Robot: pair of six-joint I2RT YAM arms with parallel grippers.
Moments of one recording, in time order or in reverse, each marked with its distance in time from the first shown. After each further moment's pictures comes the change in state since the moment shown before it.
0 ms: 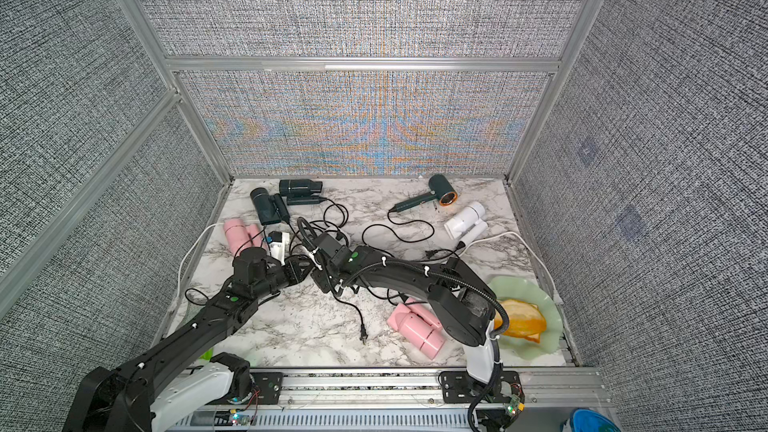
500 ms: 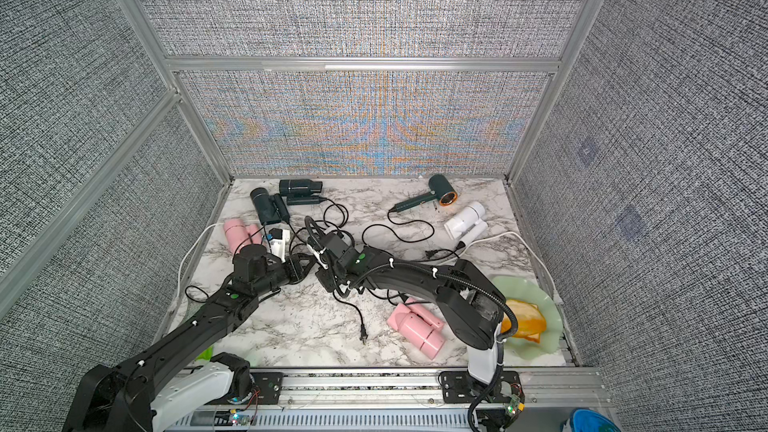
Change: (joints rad) left arm 0.000 0.008 0.026 0.000 0.008 -0.002; right arm -0.025 -0.060 -0.081 0.061 -0.011 0.009
